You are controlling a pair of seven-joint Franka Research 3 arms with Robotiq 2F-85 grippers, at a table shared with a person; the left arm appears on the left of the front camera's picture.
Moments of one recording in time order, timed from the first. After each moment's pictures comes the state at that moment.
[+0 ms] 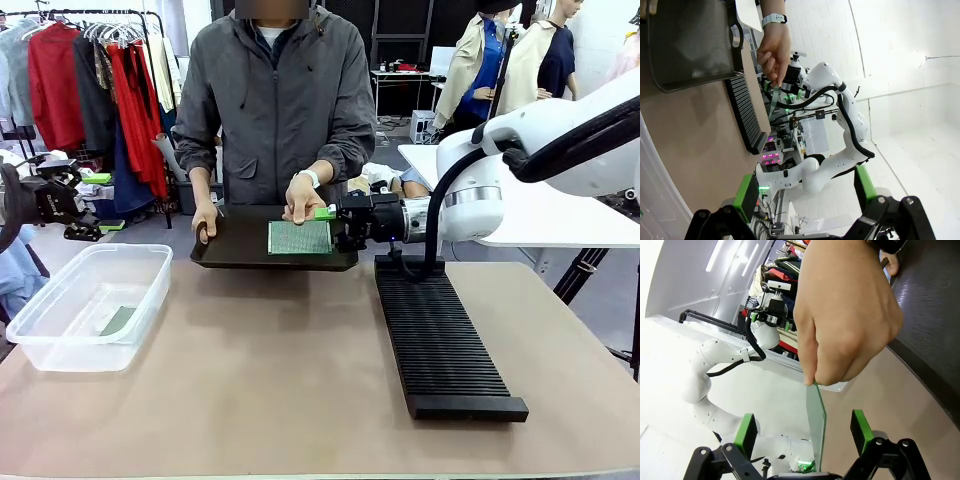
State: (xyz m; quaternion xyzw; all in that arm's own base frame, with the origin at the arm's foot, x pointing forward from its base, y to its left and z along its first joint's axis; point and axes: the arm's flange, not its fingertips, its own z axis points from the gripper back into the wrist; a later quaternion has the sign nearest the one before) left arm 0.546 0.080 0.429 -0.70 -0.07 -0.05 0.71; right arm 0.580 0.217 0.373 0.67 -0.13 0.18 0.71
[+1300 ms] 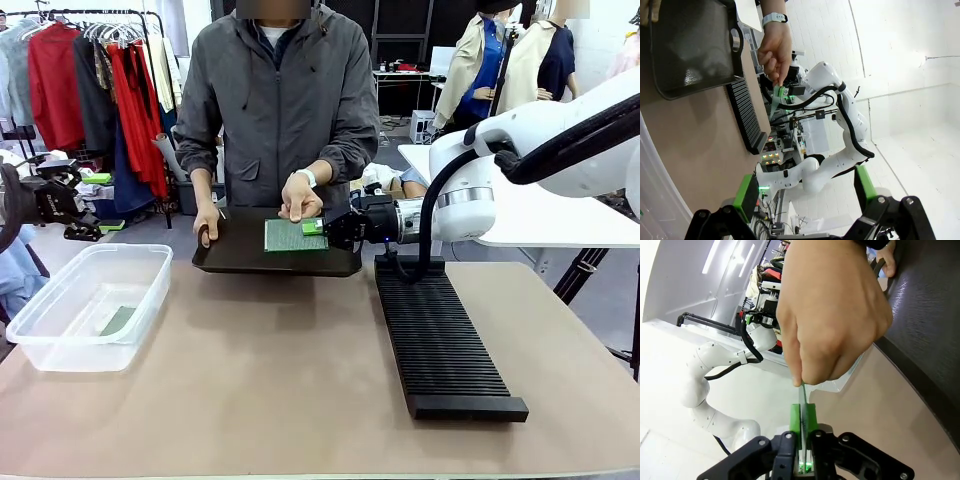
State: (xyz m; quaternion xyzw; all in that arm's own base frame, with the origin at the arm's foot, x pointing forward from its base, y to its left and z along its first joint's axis) left arm 0.546 0.080 0.429 -0.70 -0.07 -0.05 0.71; right arm 0.583 0.227 0.370 0.66 -0.12 0.17 0.72
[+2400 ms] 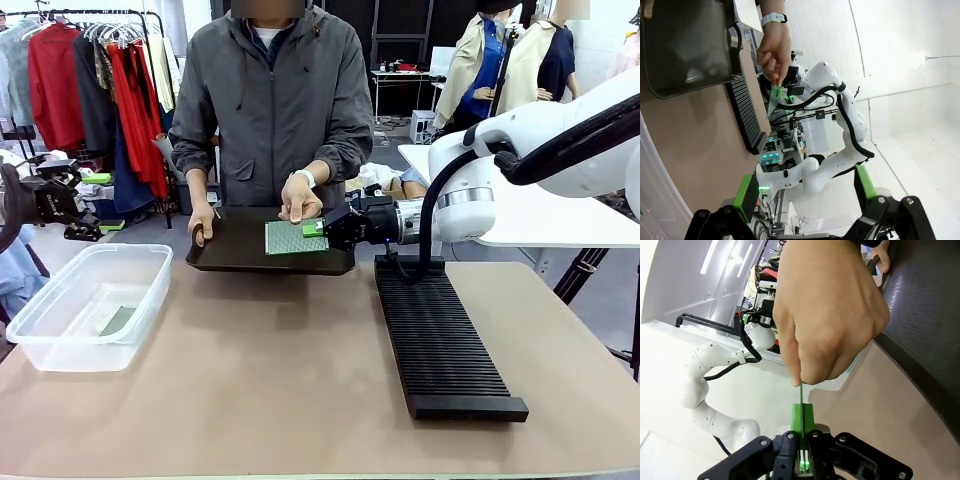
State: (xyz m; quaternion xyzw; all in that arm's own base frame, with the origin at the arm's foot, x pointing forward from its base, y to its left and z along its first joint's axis) left arm 0.546 0.080 0.429 -0.70 -0.07 -0.05 0.71; right arm 0.583 0.226 0.368 0.66 -0.12 0.17 0.72
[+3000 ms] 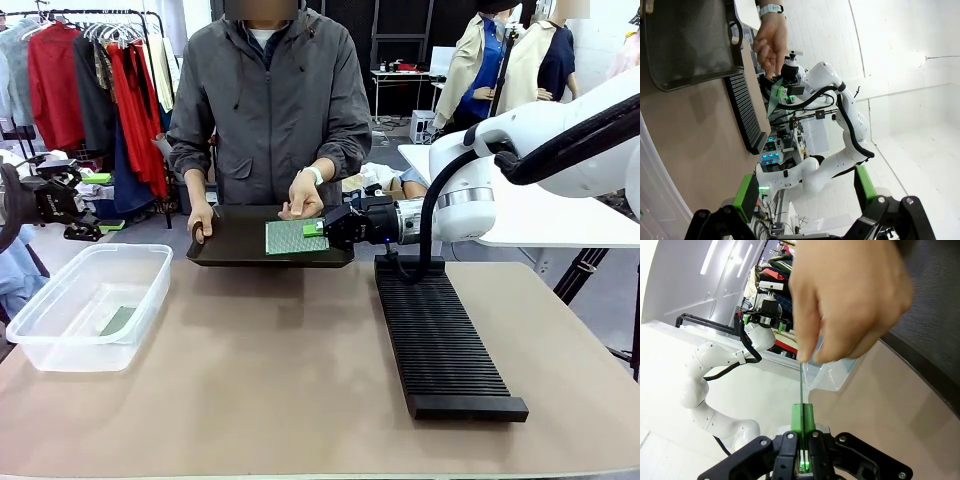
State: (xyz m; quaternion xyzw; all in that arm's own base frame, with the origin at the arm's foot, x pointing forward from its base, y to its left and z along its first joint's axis) left arm 0.546 0.080 0.429 -0.70 -0.07 -0.05 0.71; right arm 0.583 0.225 0.368 0.66 -0.12 0.17 0.72
